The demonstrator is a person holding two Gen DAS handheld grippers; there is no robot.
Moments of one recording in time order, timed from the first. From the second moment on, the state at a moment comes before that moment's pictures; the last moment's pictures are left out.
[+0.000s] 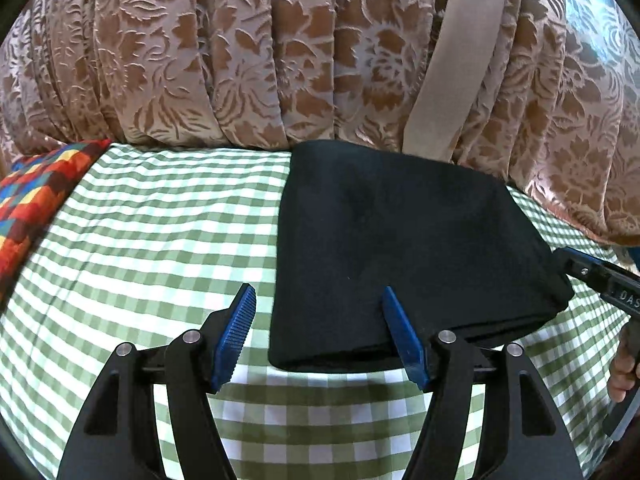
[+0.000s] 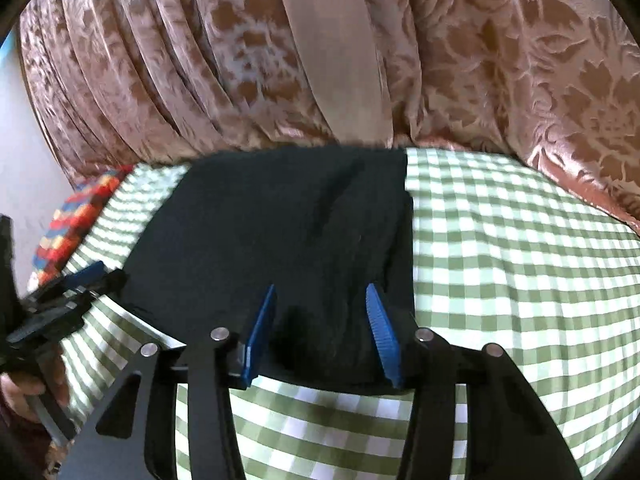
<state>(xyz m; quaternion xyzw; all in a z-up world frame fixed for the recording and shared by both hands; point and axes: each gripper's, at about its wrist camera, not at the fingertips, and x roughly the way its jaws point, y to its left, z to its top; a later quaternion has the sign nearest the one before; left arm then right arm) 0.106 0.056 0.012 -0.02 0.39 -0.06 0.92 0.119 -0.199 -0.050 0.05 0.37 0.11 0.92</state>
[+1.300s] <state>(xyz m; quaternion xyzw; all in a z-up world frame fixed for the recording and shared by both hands) 0.044 0.063 0.022 -0.05 0.38 -0.05 0.92 0.040 -0.162 -0.027 0.04 0.32 0.00 0.95</state>
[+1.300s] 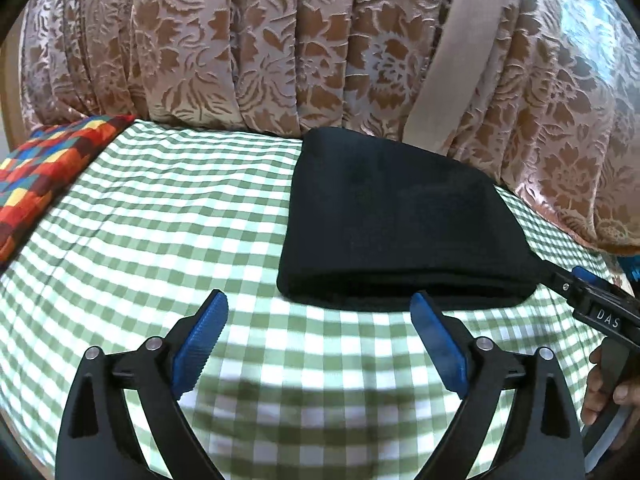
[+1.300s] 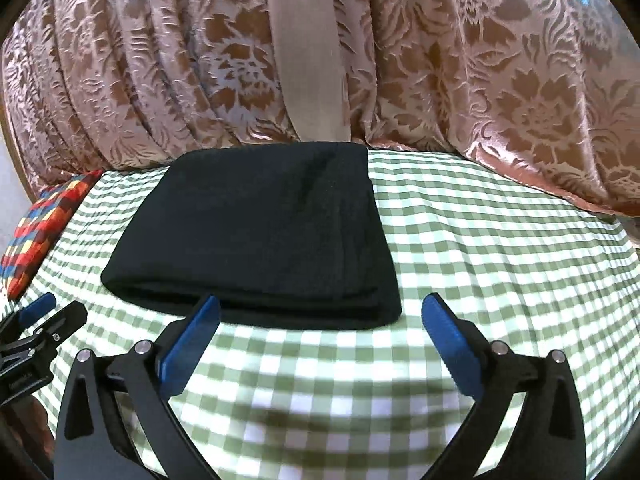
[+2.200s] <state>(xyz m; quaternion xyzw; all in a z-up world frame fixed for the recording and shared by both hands) -0.003 0.044 0.057 -0.01 0.34 0.00 0.94 -0.006 -0.149 -0.024 0.04 0.29 -0.02 0.96</state>
